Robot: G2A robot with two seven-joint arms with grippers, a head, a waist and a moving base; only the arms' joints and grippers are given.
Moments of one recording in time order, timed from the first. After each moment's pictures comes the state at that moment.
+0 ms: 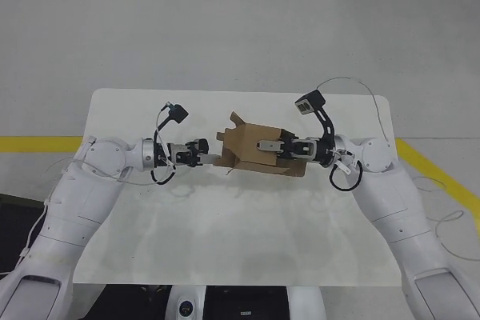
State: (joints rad) left arm 0.83 -1.01 -1.09 -1.30 -0.11 -0.54 -1.11; right arm -0.76 -1.22 1.06 -1.19 0.58 -0.53 1.26
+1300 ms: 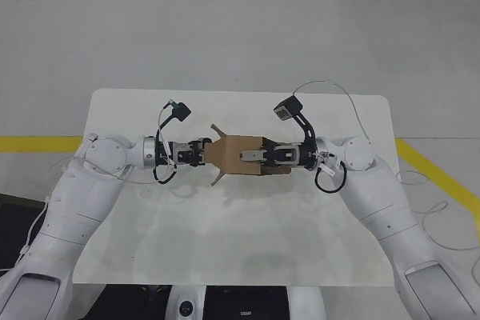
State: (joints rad) left arm 0.80 -1.01 -1.08 -1.30 -0.17 -0.54 -1.13; right arm -0.71 -1.26 0.96 -1.15 0.62 -0.54 1.28
